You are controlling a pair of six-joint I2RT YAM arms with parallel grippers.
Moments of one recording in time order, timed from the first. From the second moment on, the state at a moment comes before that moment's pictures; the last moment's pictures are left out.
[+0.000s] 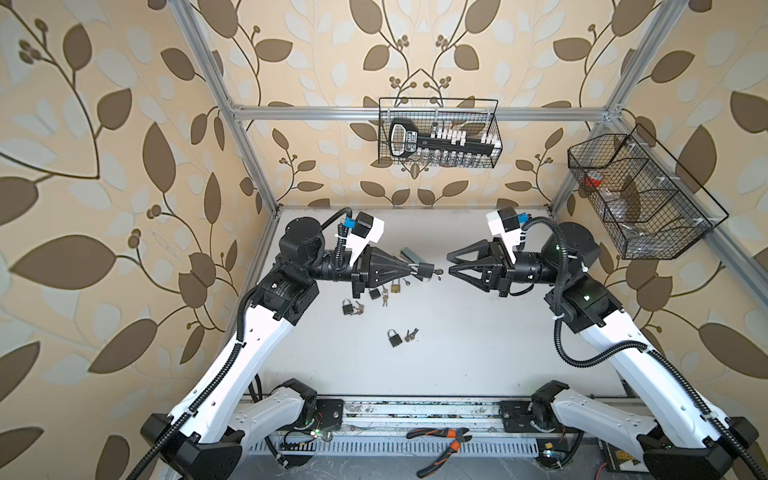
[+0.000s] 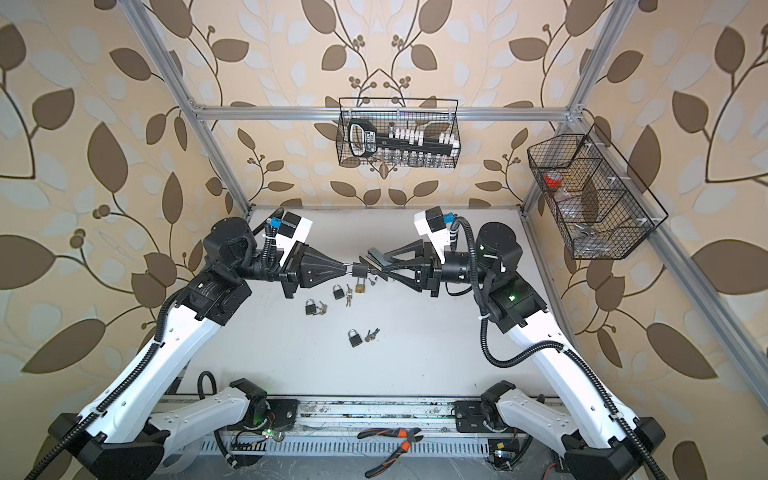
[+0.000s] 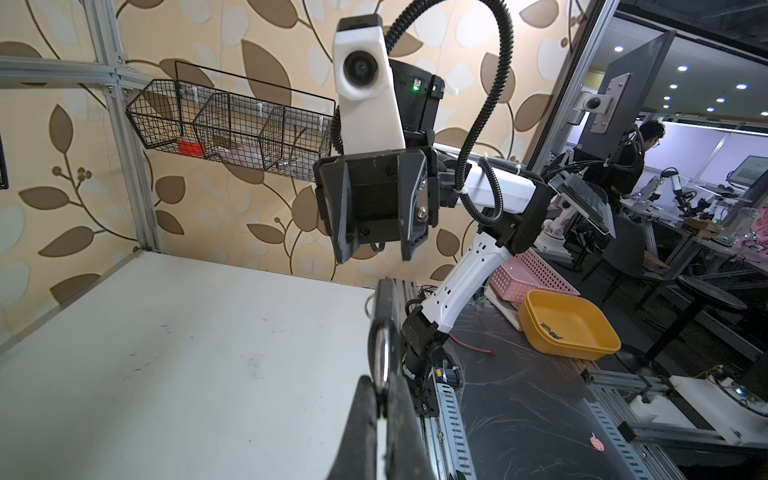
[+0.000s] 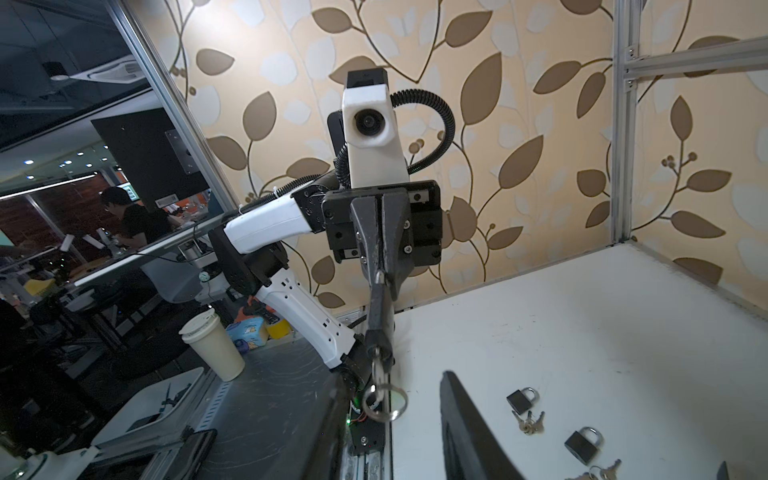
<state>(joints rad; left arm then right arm) -0.42 1.04 1.19 -0.19 1.18 -0.14 0.48 1.04 1.17 -0.06 -0.98 0.33</state>
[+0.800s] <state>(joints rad) -0.42 1.05 1.20 -0.19 1.19 -0.14 0.55 1.07 1.20 -0.16 -0.96 0.26</state>
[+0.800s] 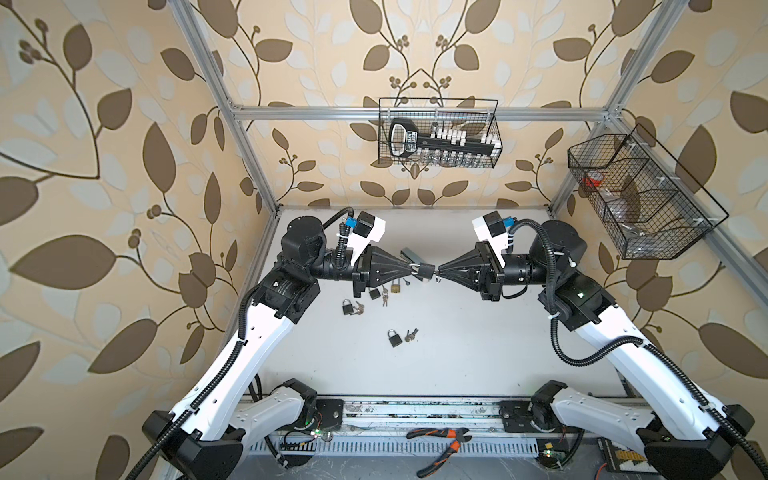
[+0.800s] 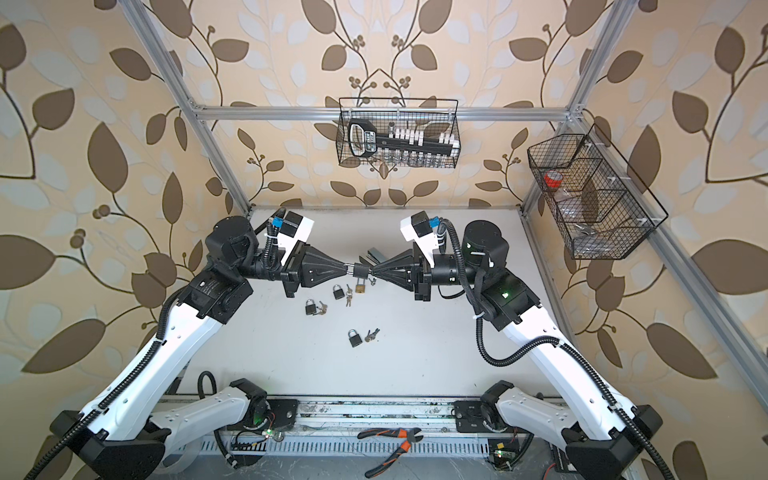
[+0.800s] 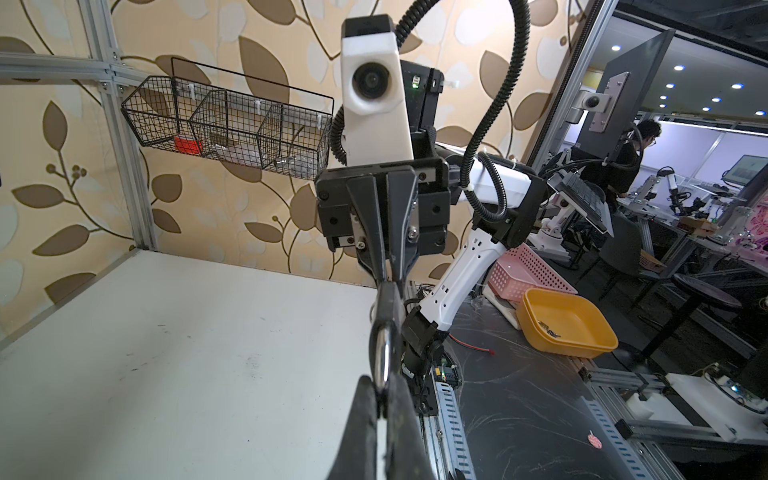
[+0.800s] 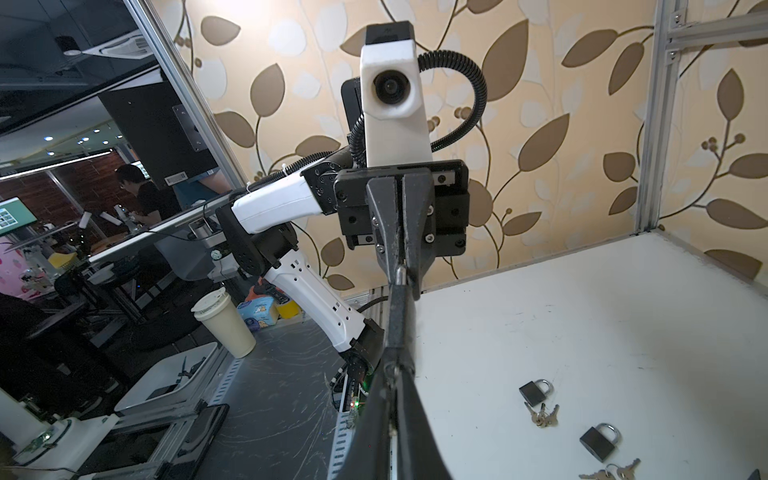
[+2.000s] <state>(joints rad) -0.42 1.00 1.22 -0.32 1.14 -0.03 0.53 0.86 1.09 -0.22 -0.80 0.13</state>
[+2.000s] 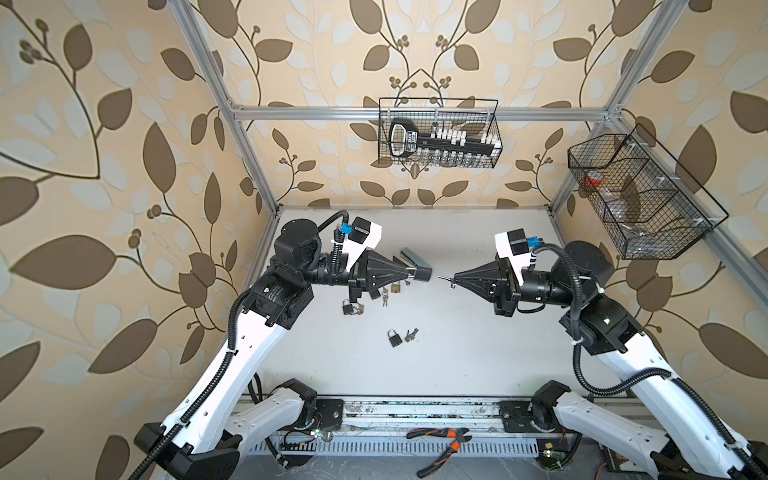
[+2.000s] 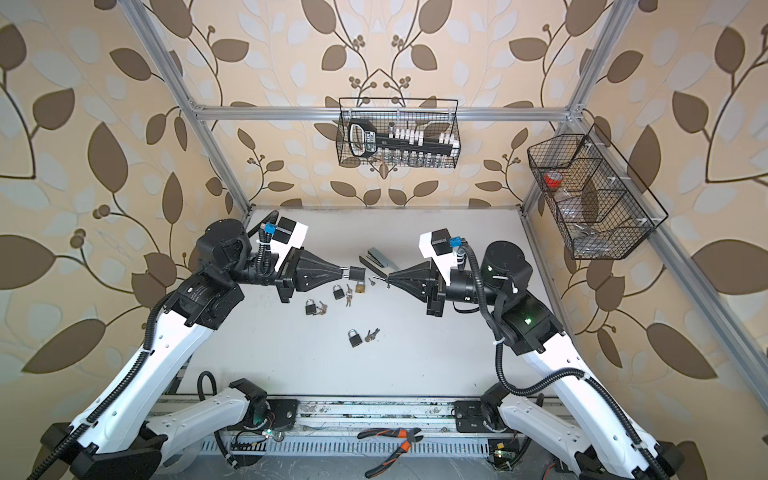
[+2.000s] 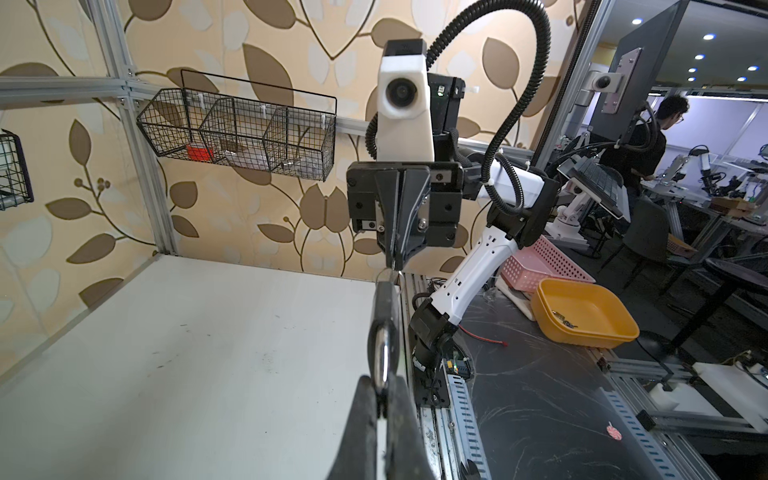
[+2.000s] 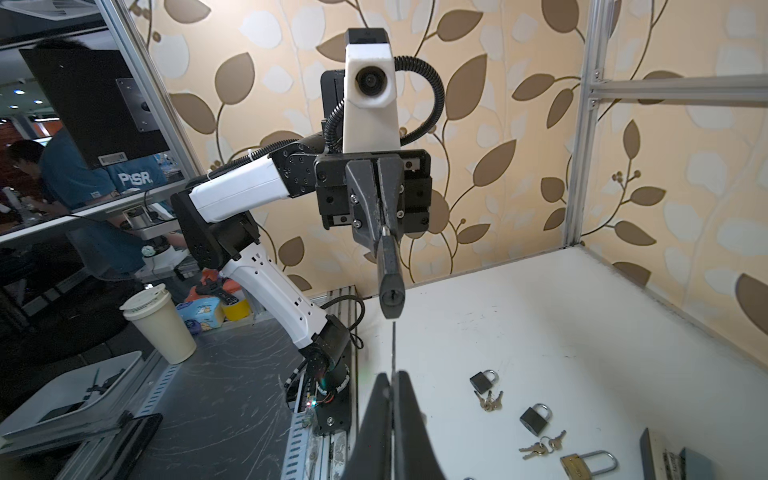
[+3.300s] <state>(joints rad) -0.74 1.66 1.28 -0.67 0.49 -0.18 0.24 0.71 0.45 -0.17 -0.05 0.55</state>
